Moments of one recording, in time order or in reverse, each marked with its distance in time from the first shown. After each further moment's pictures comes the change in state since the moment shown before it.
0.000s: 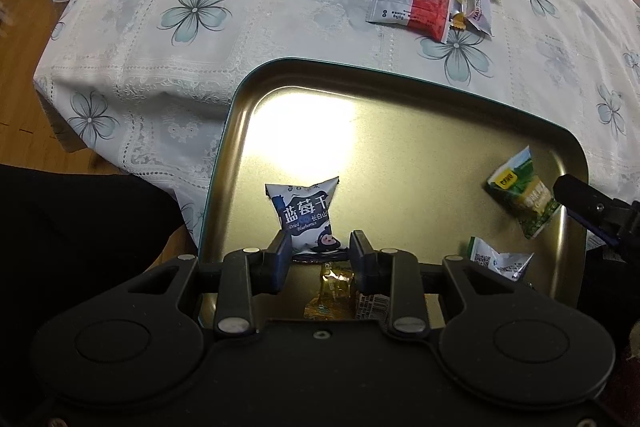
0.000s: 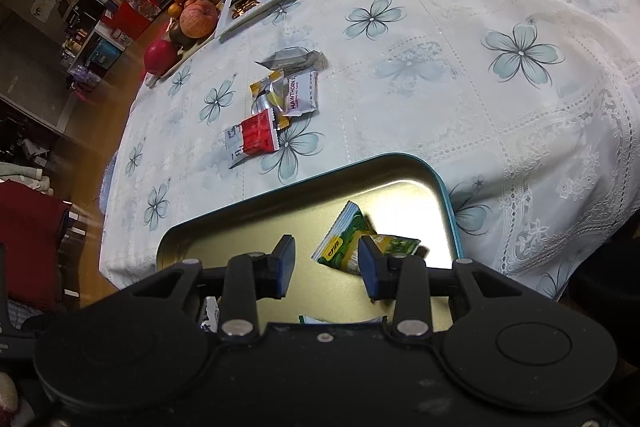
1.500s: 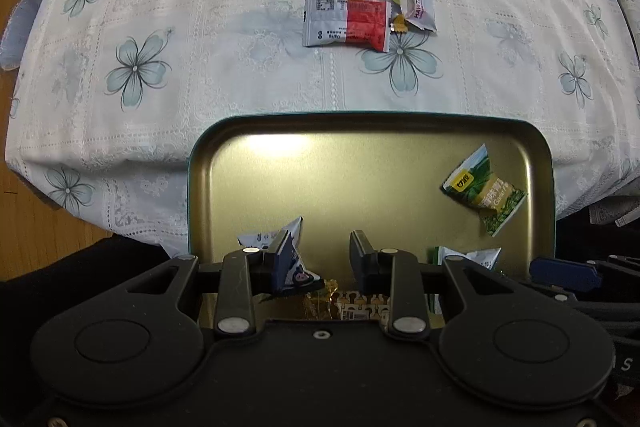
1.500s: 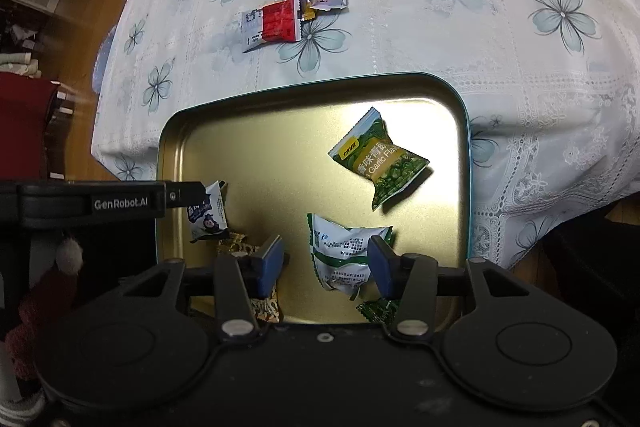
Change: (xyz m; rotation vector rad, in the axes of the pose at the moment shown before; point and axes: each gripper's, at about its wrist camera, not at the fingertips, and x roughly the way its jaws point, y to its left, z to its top) left arm -0.010 -0.024 0.047 0.198 0.082 -0.046; right arm 0.000 0.033 0.016 -0.160 0.401 -0.062
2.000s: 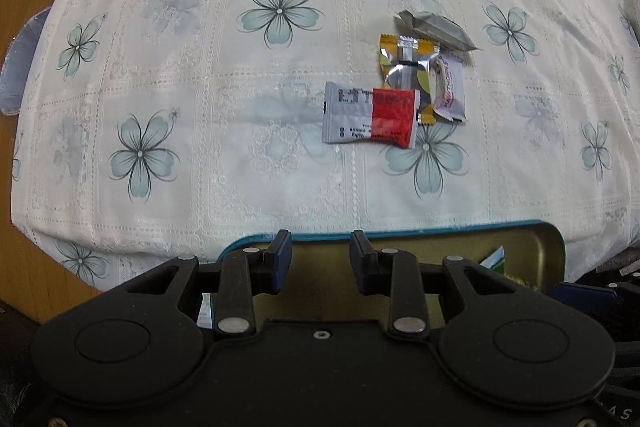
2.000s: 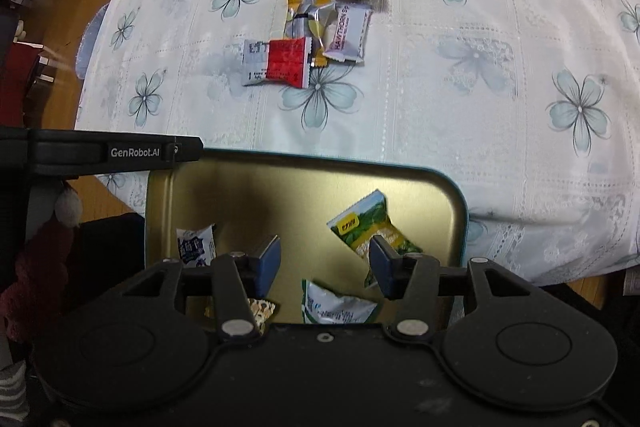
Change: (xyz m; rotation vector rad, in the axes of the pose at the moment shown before) left arm 0.008 0.014 0.075 -0.026 -0.031 0.015; right arm 0.005 0.022 0.071 -0.091 0.056 -0.090
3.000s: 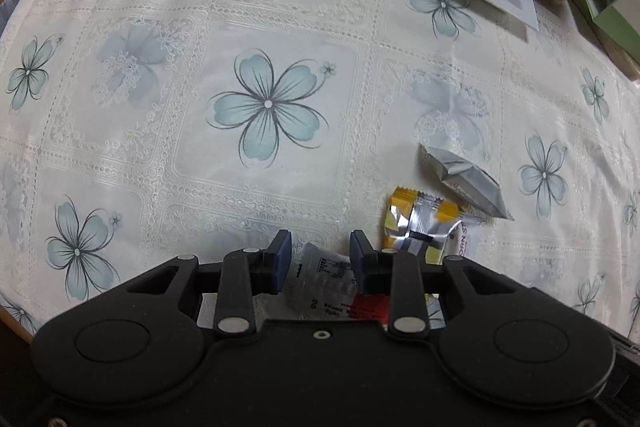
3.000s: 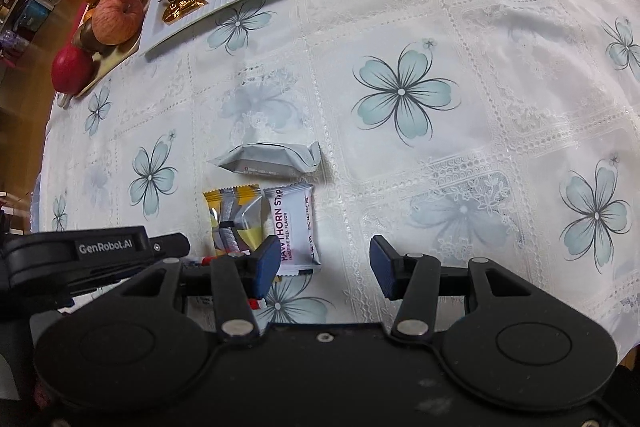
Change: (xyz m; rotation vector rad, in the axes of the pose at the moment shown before) left arm 0.056 0.006 0.095 -0.194 -0.021 -0.078; right arm 0.048 -0.035 0.117 0.303 -0.239 -0.065
